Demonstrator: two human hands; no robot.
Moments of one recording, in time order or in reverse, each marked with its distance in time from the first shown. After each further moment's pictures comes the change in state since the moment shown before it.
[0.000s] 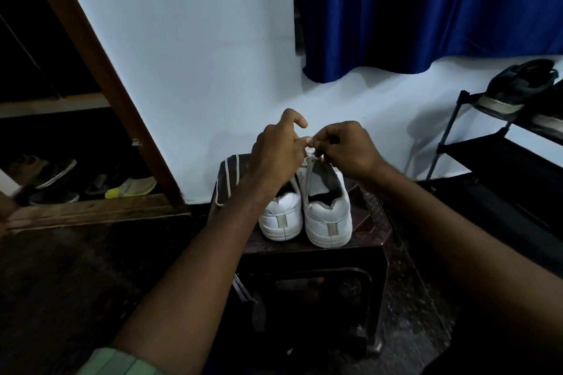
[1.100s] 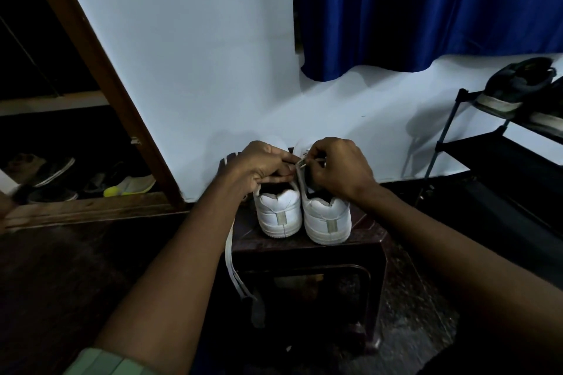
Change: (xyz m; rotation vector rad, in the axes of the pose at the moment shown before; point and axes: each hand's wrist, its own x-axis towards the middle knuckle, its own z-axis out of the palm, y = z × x) left_hand -0.008 -0.021 -0.019 -0.707 -0.420 -0.667; right_hand -0.026 0.002 0.022 -0.382 0.034 -0.123
